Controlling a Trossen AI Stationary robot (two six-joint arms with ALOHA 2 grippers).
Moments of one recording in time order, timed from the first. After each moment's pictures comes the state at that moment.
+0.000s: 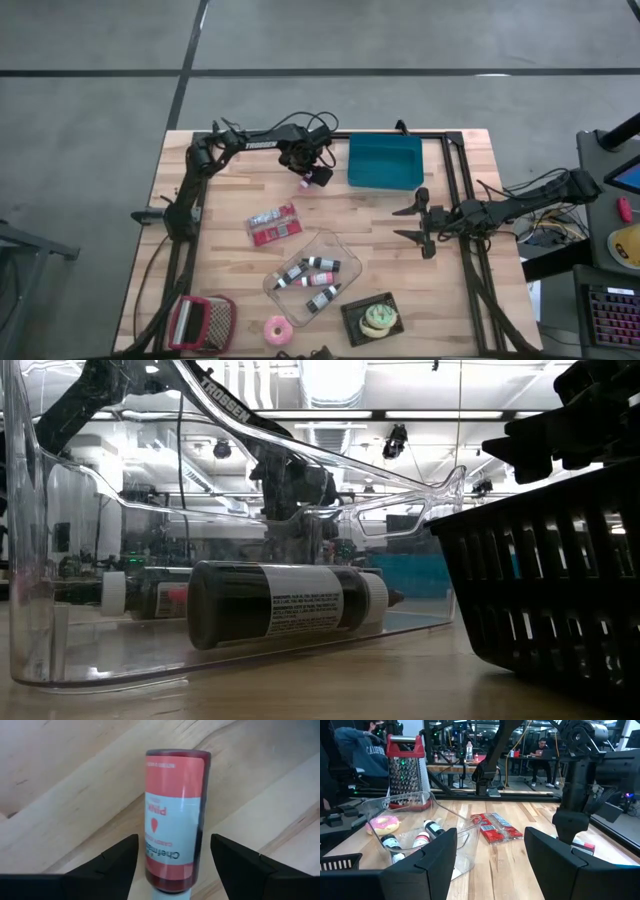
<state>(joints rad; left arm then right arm) 0.51 2.18 1.62 -0.88 0.12 -0.46 0.24 0.56 0.02 0.54 0.24 0.01</state>
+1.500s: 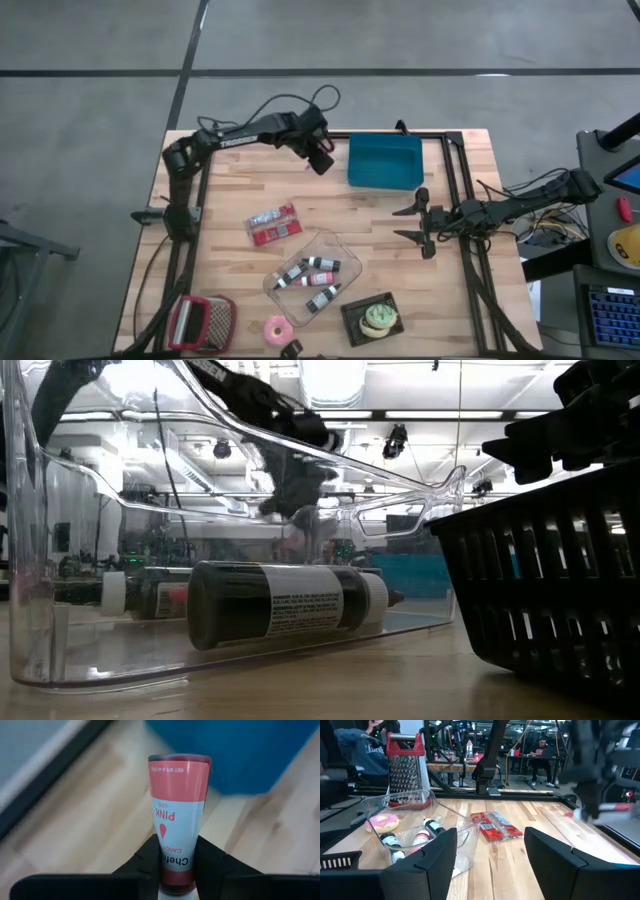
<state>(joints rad) 0.50 1.97 1.61 -0.73 0.06 -0.18 0.24 0.56 0.02 0.53 0.24 0.00</state>
